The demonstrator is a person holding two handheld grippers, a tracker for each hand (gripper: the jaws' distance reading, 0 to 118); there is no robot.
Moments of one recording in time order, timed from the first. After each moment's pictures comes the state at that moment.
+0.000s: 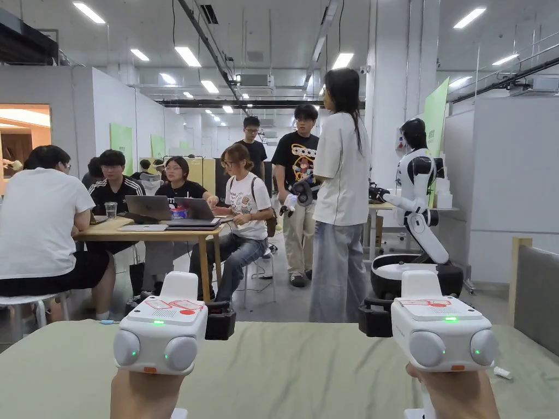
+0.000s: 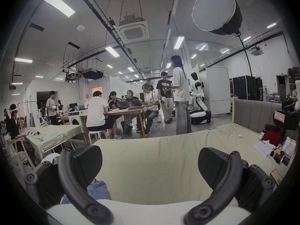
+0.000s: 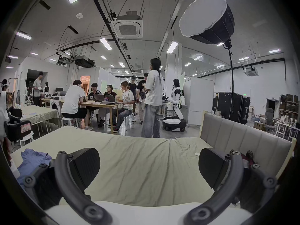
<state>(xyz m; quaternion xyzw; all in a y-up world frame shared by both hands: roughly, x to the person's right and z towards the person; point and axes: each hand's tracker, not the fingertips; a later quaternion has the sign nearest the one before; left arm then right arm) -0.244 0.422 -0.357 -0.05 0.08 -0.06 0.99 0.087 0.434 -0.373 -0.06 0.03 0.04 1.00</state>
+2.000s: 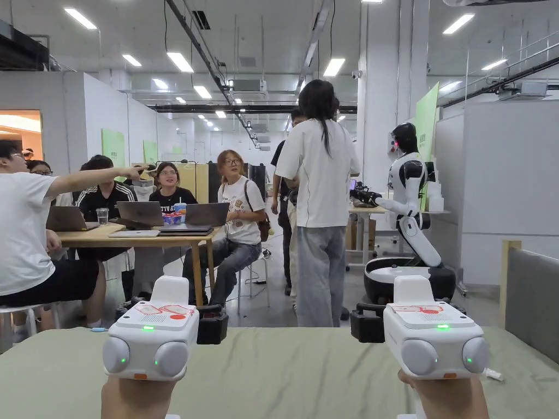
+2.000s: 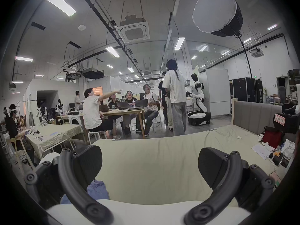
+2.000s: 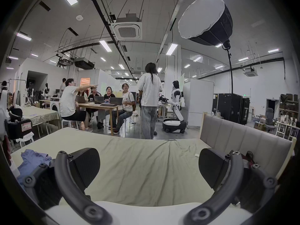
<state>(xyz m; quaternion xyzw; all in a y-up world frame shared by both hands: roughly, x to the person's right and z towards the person) -0.236 0.428 -0.350 -0.04 0.08 -0.05 0.99 0.091 0.431 -0.368 -0.05 0.03 0.04 1.00</state>
